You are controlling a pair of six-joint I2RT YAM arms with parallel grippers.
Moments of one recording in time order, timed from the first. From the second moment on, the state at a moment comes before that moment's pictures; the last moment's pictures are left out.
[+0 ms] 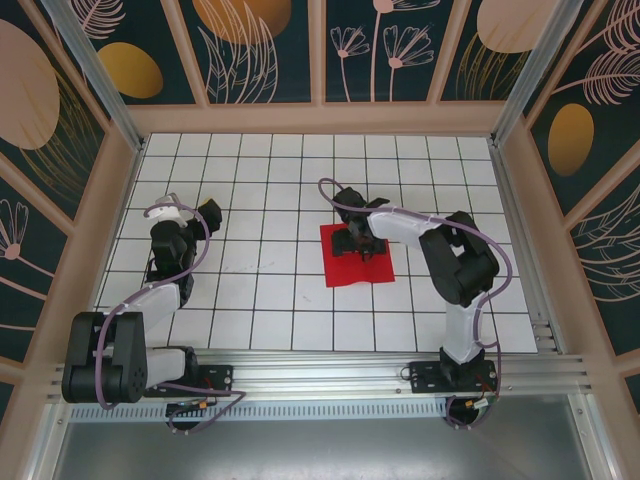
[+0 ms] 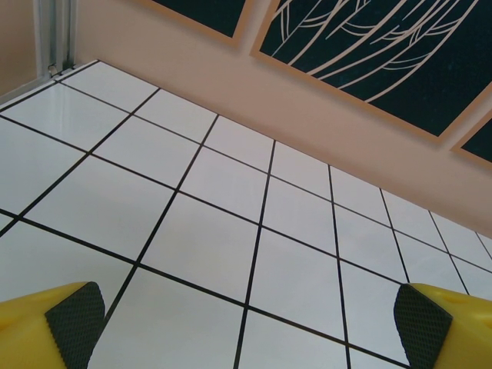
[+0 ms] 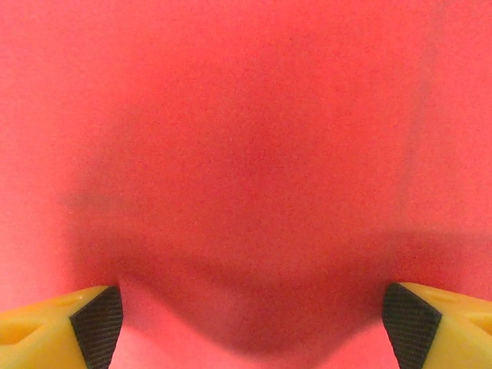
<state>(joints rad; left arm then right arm) -0.01 1.26 0.37 0.67 -0.03 -0.44 0.63 1.94 1.25 -0.66 0.10 0.52</state>
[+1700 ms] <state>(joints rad) -0.26 1.57 0.53 0.58 0.49 -0.83 0.60 1.88 1.06 -0.14 -0.52 0.62</state>
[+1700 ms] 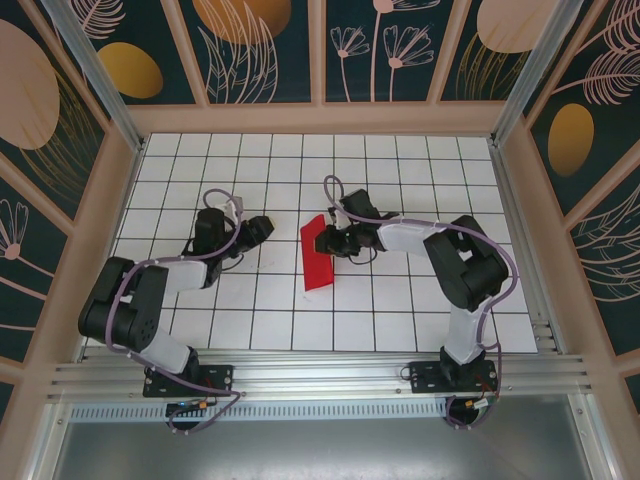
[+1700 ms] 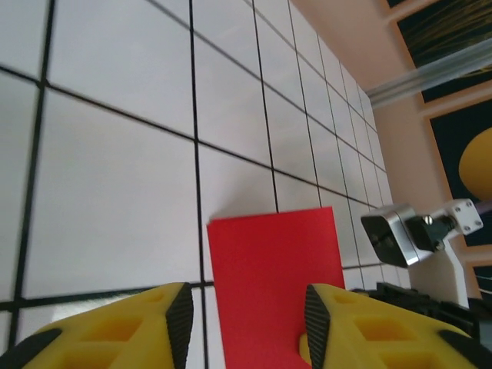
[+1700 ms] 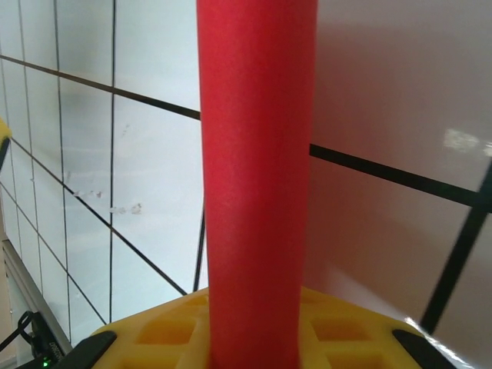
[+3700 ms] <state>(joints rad) -0.50 1.95 0.96 0.13 0.49 -0.68 0.61 1.87 1.10 -0.31 -0.38 0.59</state>
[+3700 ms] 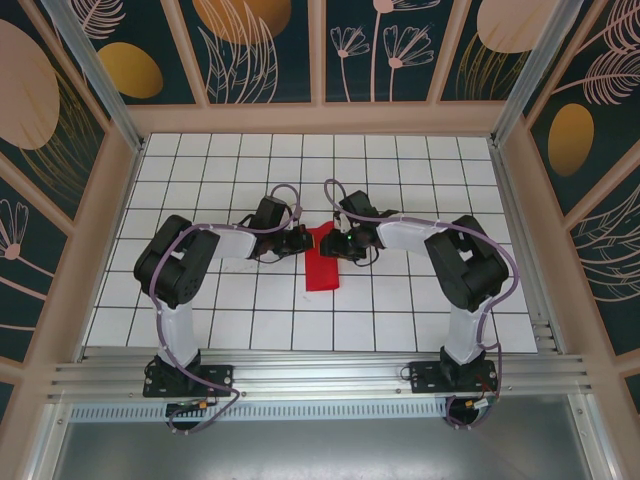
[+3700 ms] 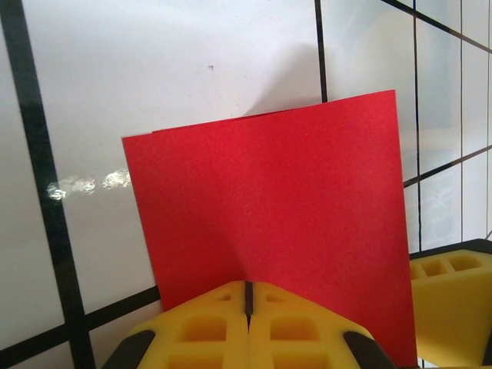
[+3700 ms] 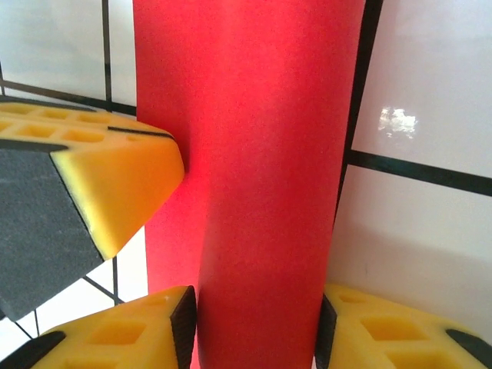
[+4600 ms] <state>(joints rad) -0.50 1.76 0.90 0.12 0.26 -0.74 0.51 1.87 0.99 -0.18 -0.55 0.52</state>
